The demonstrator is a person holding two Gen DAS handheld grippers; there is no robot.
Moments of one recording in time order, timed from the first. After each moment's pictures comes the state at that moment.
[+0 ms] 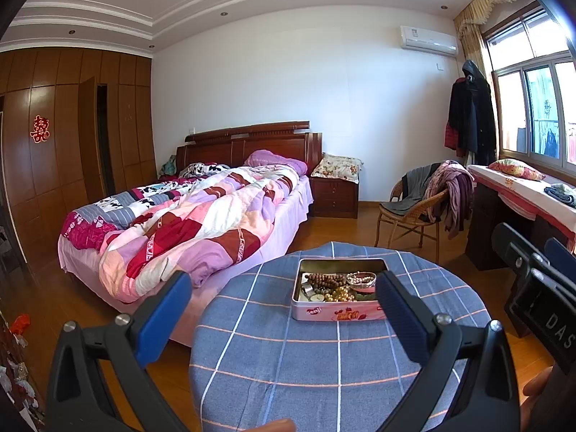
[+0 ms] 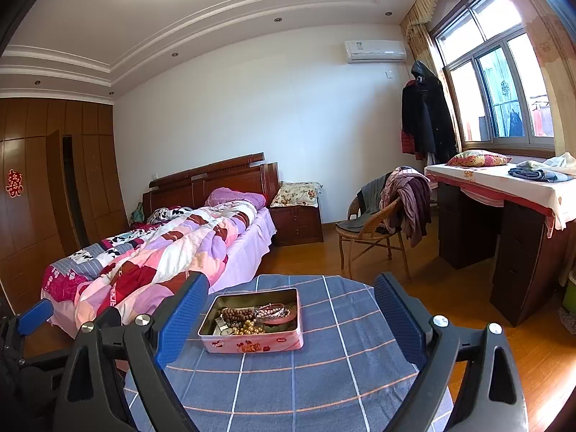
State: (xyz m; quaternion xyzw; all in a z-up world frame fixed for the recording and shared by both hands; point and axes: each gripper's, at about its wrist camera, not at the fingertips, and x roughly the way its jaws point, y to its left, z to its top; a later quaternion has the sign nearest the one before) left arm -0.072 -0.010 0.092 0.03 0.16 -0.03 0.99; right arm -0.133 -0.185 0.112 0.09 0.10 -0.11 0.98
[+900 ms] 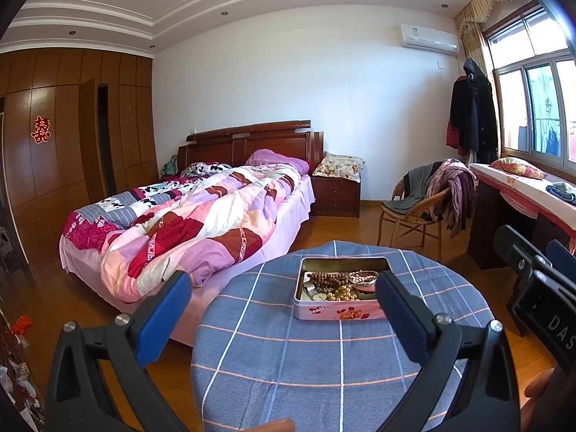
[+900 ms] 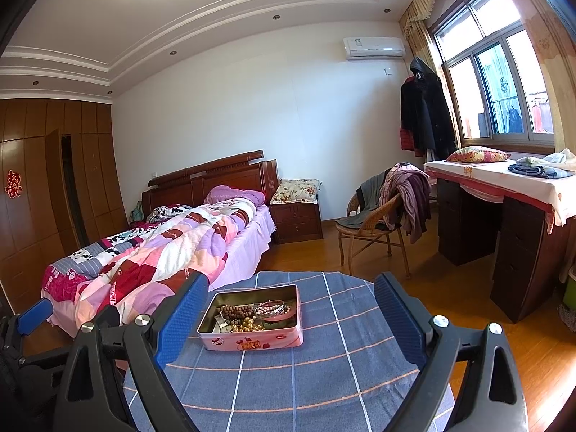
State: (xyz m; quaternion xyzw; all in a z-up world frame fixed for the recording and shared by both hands) left arm -0.071 -0.013 0.091 0.03 0.16 -0.03 0.99; right arm -0.132 -0.190 0.111 0.09 0.11 -0.11 0.98
